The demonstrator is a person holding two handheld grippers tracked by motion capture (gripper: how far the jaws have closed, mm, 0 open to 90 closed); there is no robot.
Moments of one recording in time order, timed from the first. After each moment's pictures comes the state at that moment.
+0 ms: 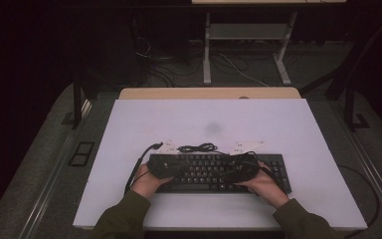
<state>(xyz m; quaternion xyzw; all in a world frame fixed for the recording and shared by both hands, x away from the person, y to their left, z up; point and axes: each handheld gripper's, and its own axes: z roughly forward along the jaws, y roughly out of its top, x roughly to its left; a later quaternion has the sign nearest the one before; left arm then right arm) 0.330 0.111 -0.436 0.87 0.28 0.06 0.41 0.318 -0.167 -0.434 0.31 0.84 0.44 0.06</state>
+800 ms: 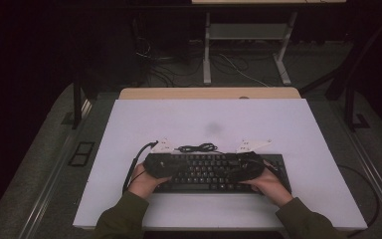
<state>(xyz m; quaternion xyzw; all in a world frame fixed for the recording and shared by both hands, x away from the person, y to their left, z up) 0.324 0.120 -0.424 0.85 0.29 0.06 0.44 0.319 -0.182 -0.430 0.31 0.83 0.46 0.06</state>
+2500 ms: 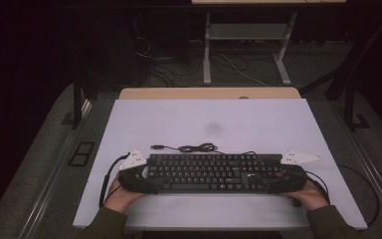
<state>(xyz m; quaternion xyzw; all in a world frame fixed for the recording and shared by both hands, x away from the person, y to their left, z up) 0.281 0.178 -0.422 0.81 0.32 0.12 0.48 0.281 -0.283 -0.437 0.35 0.79 0.49 0.10</state>
